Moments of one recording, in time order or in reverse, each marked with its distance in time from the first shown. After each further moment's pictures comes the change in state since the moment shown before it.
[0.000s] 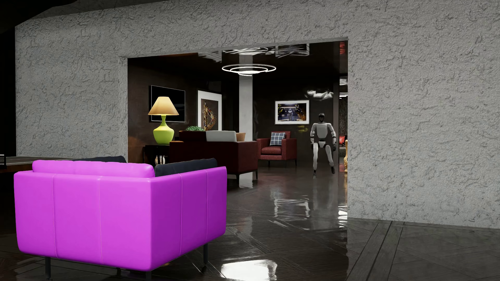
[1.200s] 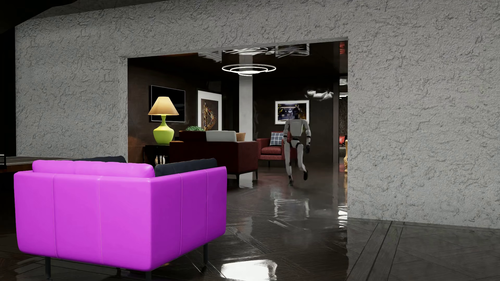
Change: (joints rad) body -0.378 0.489 0.224 -0.125 0.178 0.020 0.000 0.000 0.023 0.647 -0.185 0.040 -0.122 -0.201 -0.076 -0.107 0.011 0.000 0.000 -0.123 -0.053 0.197 -0.156 0.000 0.000 0.000 0.000 0.000 0.000
